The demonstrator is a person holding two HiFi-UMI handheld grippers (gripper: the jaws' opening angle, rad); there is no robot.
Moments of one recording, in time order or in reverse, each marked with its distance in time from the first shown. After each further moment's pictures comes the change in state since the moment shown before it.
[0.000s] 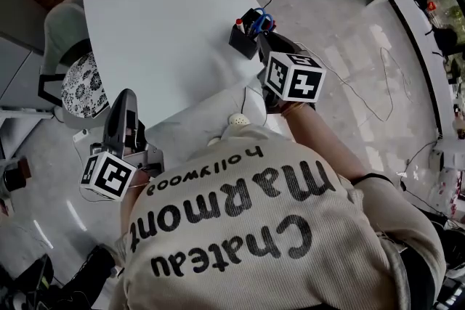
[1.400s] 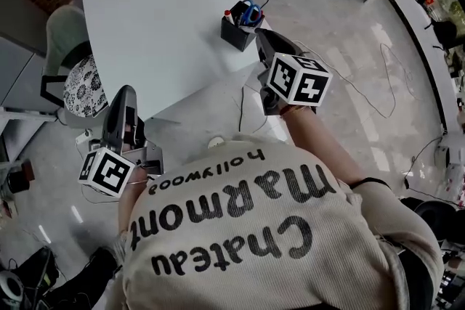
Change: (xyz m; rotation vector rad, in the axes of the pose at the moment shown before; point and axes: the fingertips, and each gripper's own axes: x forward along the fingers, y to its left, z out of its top) left arm -0.021 -0.035 -0.011 0.038 -0.003 -0.036; right arm -0.054 -0.007 -0.002 0.100 -0.102 0.056
